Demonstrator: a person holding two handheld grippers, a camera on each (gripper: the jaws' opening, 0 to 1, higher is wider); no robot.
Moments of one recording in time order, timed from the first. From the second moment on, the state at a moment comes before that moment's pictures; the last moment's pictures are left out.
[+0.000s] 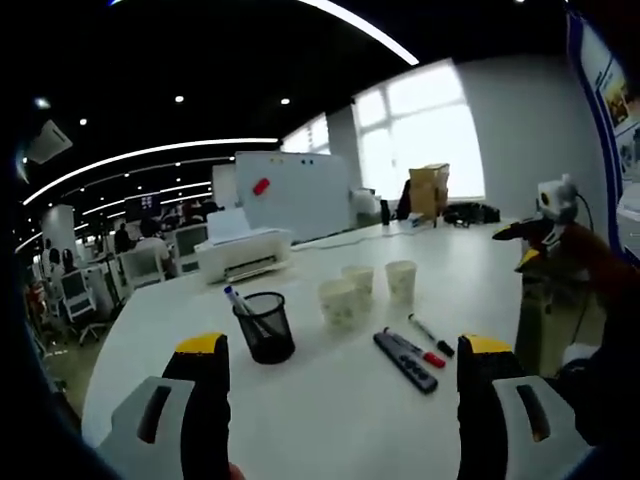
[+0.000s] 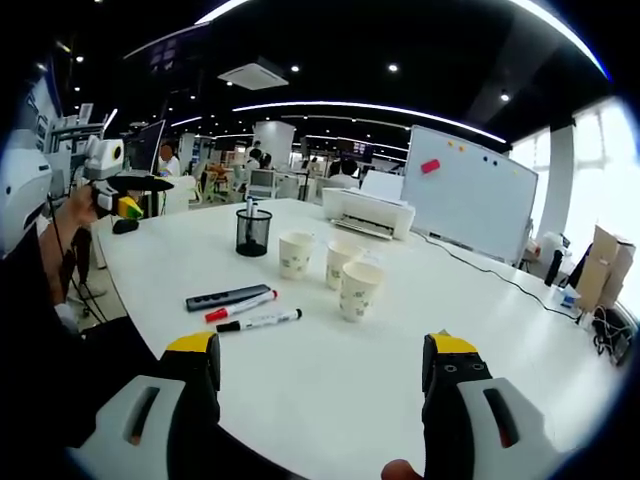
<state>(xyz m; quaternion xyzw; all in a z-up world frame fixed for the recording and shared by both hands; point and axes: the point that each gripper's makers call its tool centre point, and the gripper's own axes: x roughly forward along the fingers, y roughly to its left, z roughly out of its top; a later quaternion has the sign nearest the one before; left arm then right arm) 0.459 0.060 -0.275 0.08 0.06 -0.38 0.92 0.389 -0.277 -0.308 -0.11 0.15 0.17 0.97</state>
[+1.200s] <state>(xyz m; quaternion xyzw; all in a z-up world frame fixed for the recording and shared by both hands) 0.458 0.060 -0.292 0.07 0.08 -0.39 0.91 0.389 -0.268 -0.312 -0.09 0.16 0.18 0.96</state>
